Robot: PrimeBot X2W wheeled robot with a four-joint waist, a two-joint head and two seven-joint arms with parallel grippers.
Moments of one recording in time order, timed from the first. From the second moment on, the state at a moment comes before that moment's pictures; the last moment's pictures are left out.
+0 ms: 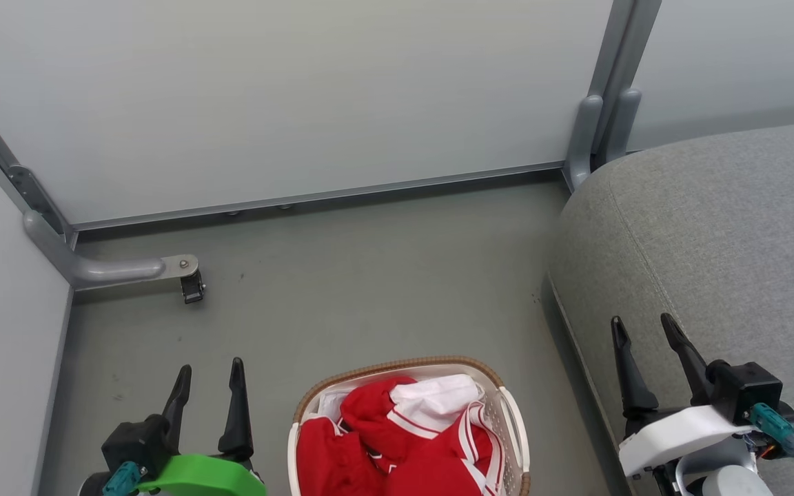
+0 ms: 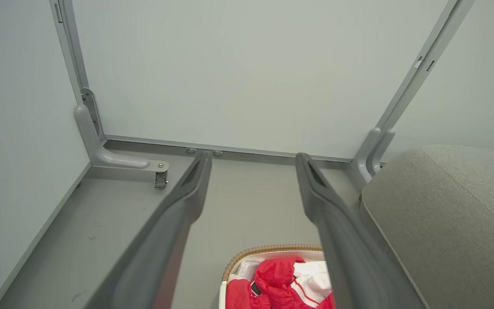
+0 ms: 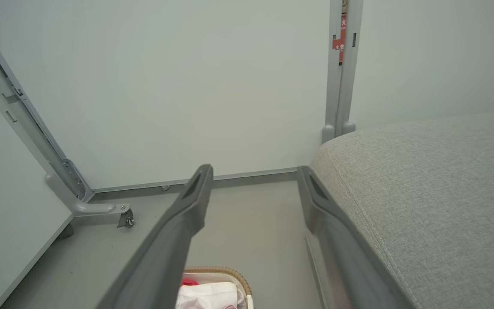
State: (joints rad) left arm 0.00 0.05 -0.10 0.28 -0.33 -0.09 -0.24; right arm -0.04 -0.05 0.03 0.19 0.23 0.13 -0.24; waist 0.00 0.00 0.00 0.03
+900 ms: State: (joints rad) left arm 0.00 0.05 -0.12 0.34 -0.28 -0.08 -0.26; right arm -0.04 -0.05 0.04 0.20 0.16 0.13 -0.26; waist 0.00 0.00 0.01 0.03
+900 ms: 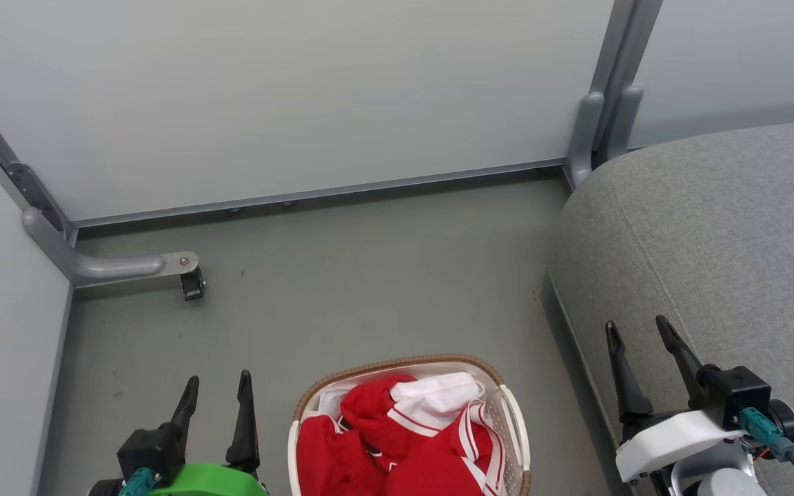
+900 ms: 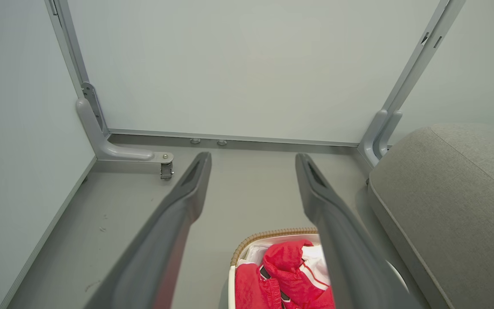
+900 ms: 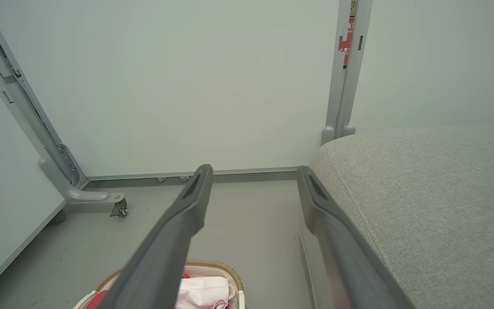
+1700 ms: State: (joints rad) left arm -0.05 0.05 -0.18 0.34 -0.26 -0.10 -0.26; right arm -0.06 -0.05 0.02 0.19 0.16 0.13 -0.26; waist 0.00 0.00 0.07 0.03
